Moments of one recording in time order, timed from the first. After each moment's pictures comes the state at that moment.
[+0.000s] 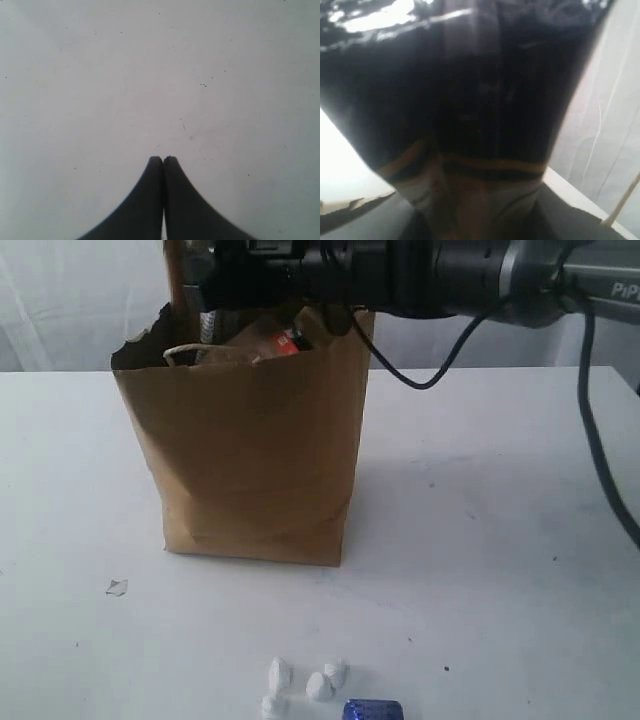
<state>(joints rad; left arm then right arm) 0.04 0.00 0.02 0.25 0.52 -0.08 0.53 1.95 -1.65 1.64 0.44 -1.74</state>
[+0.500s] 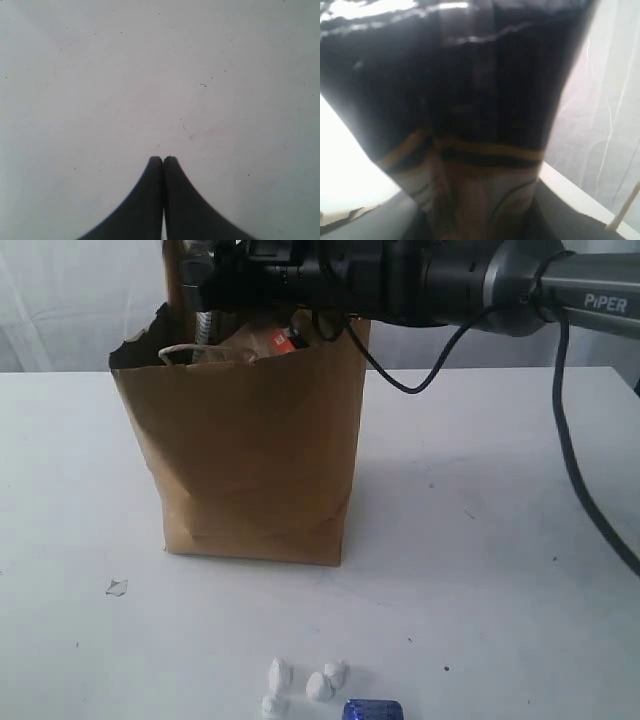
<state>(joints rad) 0.04 0.00 0.02 0.25 0.52 -0.08 0.53 2.01 -1.68 1.69 0.48 -1.75</state>
